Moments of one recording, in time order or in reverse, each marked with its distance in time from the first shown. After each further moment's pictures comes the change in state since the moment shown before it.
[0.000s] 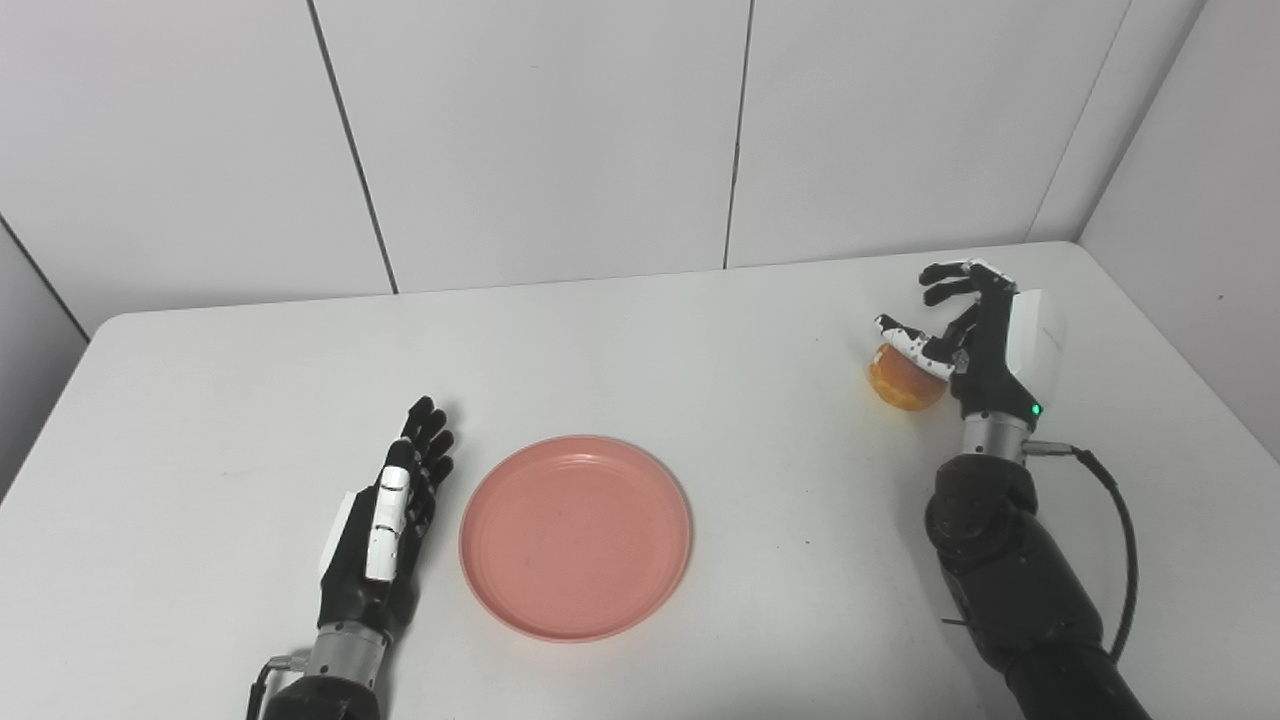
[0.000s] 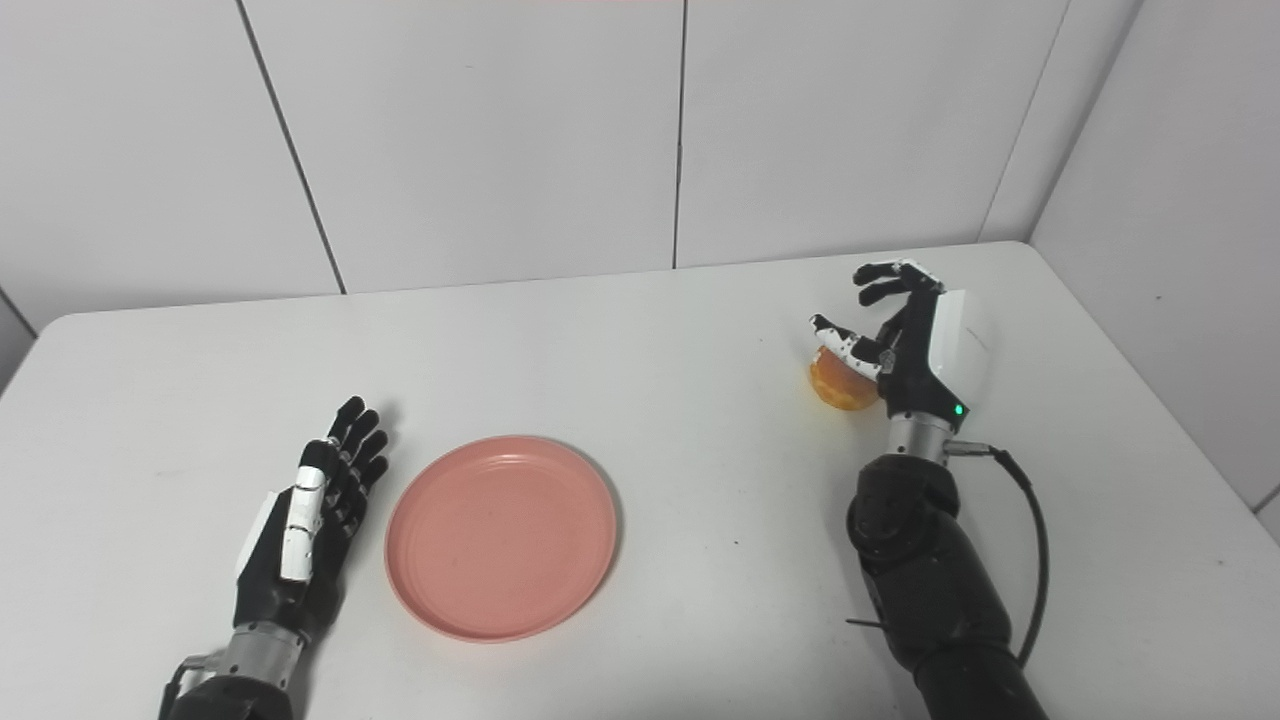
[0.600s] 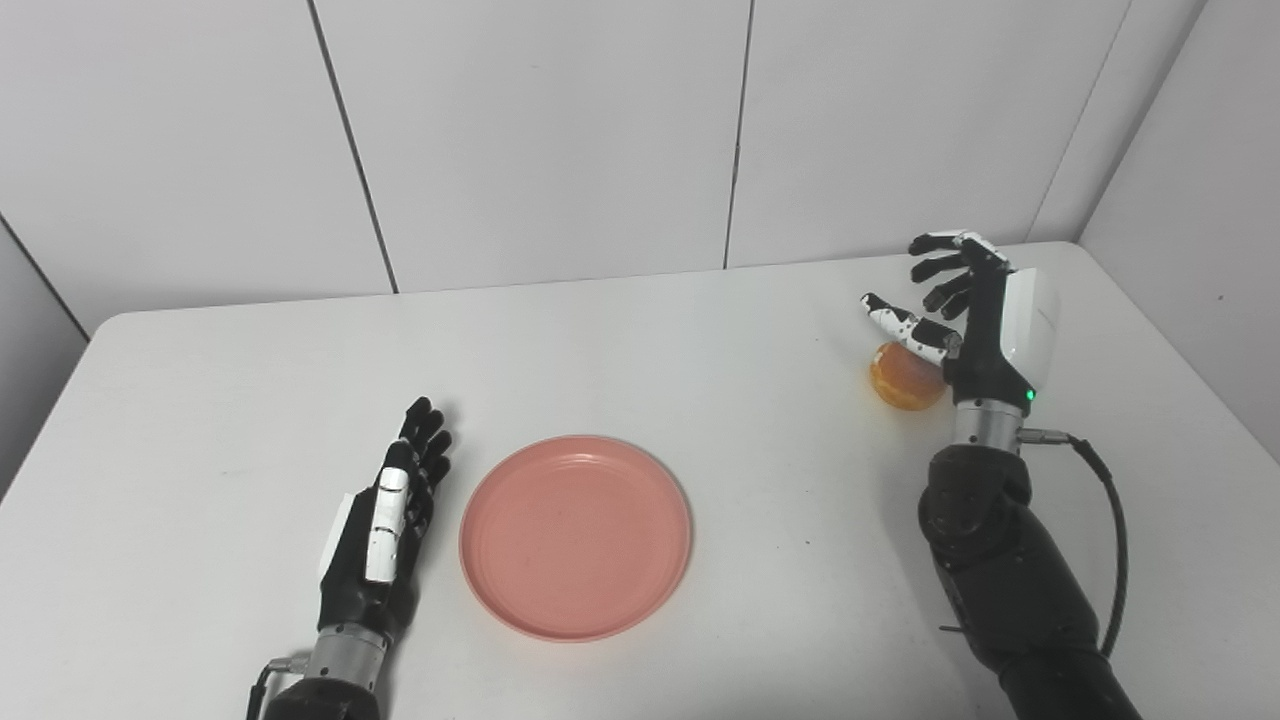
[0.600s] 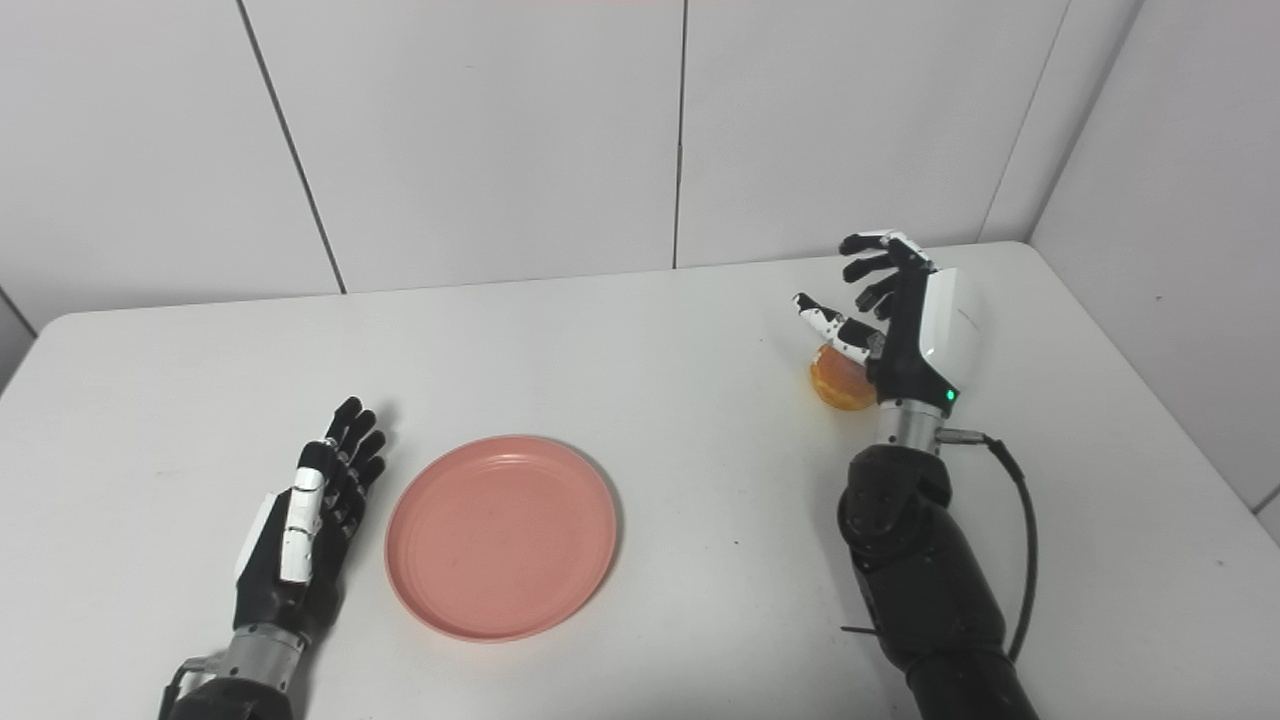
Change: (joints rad) left arm 0.005 0.000 -0.003 -0.007 0.001 0.006 0.000; right arm 0.008 0.005 0.018 -0.052 -0.040 0.000 0.032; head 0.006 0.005
